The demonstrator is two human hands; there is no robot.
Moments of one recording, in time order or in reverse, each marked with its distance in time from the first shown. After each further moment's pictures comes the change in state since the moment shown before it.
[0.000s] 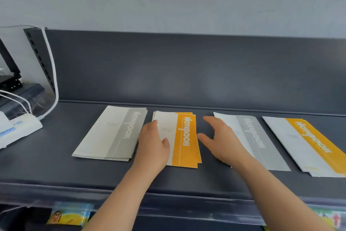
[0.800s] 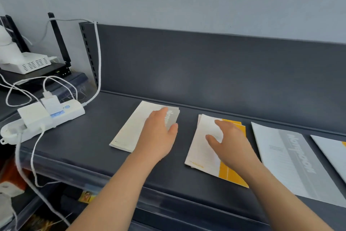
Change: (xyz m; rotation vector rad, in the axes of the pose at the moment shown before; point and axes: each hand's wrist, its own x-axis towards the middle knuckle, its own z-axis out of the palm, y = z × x) left_hand 0.026 -0.041 -0.053 0.056 0.102 -0.003; right_hand 0.017 -0.052 0.035 -0.152 -0.052 -0.069
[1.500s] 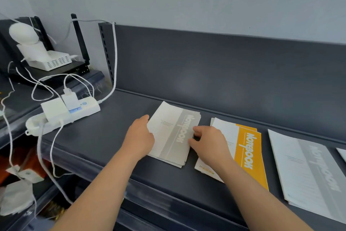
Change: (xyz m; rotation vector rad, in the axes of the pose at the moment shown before) left_hand 0.016 -0.065 -0.020 0.061 -0.027 -0.298; right_hand 0.029 -0.045 0.049 0.094 -0.070 -0.110
